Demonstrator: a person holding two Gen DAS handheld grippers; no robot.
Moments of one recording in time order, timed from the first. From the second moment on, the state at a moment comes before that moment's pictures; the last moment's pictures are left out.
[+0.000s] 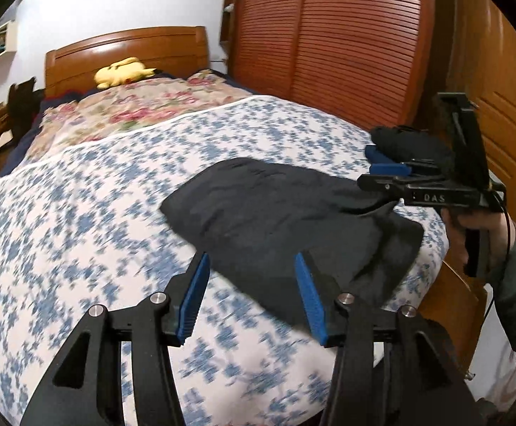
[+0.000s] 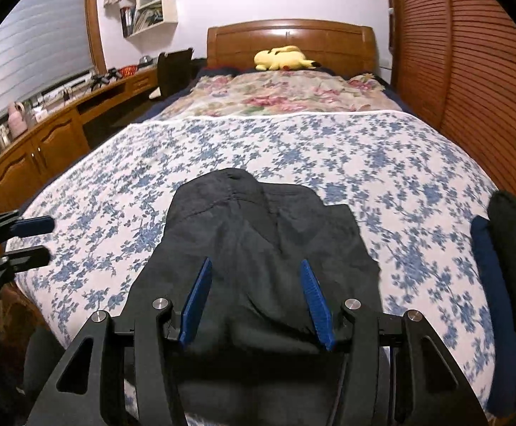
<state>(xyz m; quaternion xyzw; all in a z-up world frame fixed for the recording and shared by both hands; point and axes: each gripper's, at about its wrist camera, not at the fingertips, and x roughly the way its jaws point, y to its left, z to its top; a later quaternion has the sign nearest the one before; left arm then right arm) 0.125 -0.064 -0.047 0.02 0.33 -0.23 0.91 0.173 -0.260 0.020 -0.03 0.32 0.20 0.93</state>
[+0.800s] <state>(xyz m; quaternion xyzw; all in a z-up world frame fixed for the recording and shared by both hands) 0.121 0.002 -0.089 -0.02 0.35 -0.19 0.92 0.233 -0.242 -0.008 -0.05 0.45 0.19 0.87</state>
